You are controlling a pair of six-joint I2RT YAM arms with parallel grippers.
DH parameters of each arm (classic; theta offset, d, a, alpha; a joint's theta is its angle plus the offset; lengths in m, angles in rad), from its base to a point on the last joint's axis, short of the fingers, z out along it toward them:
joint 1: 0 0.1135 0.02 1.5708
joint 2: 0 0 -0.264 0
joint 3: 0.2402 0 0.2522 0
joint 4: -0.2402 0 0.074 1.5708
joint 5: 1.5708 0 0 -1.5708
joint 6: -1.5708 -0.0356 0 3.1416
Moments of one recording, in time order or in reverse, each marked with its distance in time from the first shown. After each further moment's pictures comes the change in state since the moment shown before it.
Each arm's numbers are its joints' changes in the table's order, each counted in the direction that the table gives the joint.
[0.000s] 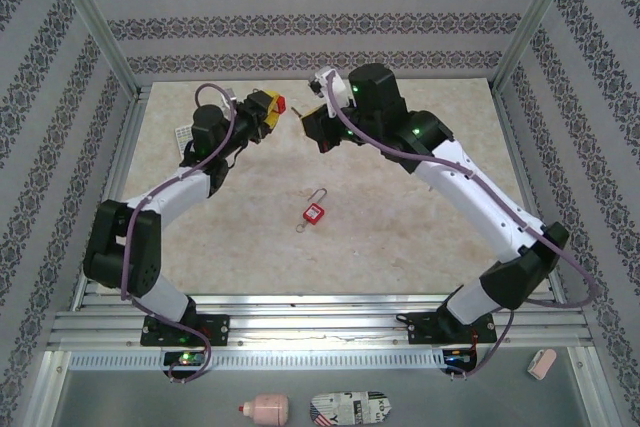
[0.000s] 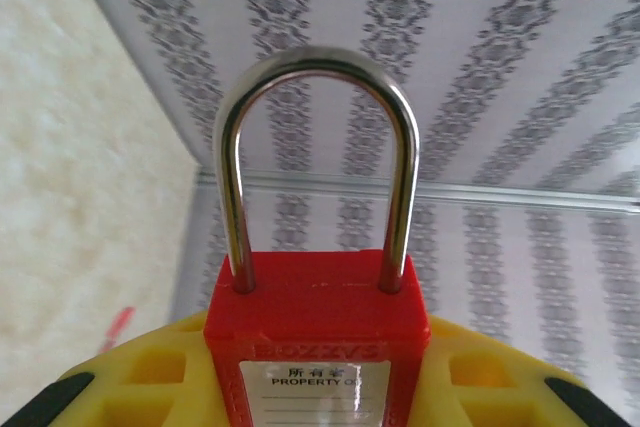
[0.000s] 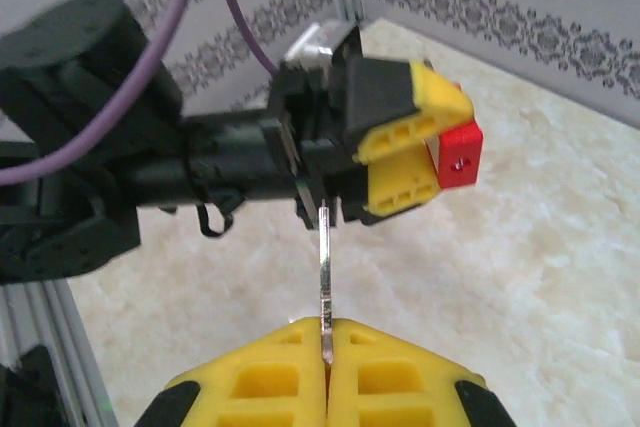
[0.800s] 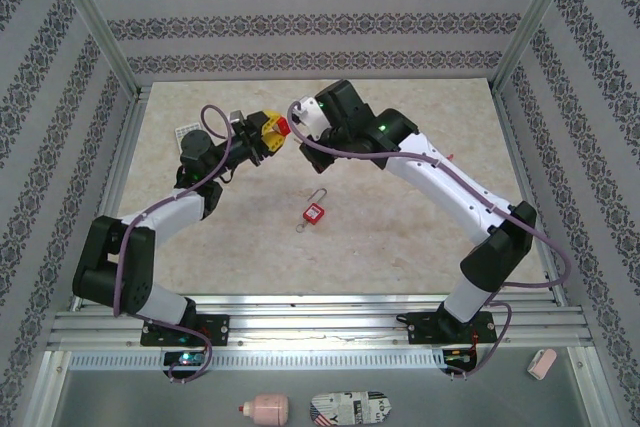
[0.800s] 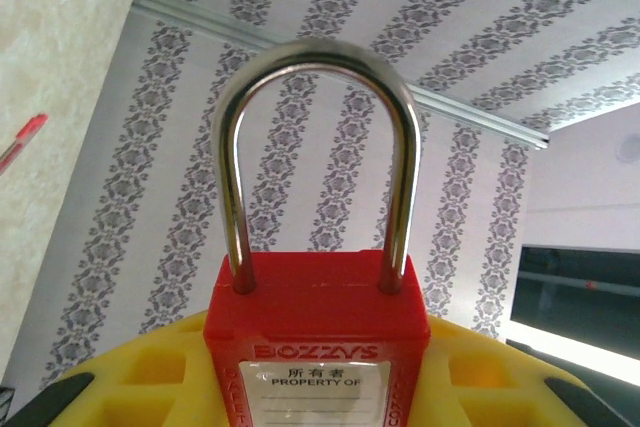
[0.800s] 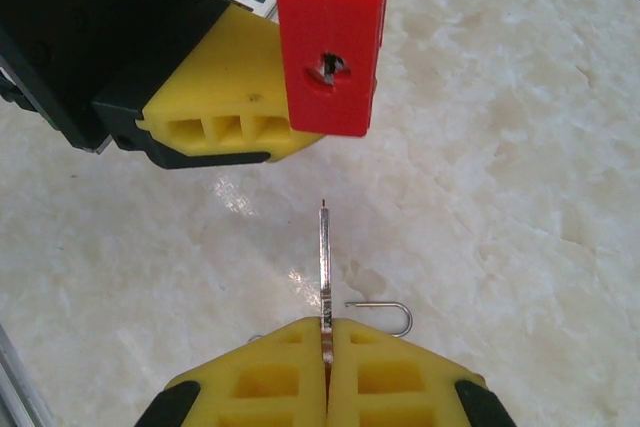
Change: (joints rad) left arm 0.005 0.117 -0.190 0.168 0.241 0.314; right arm 0.065 -0.126 0.047 -0.217 0.177 0.148
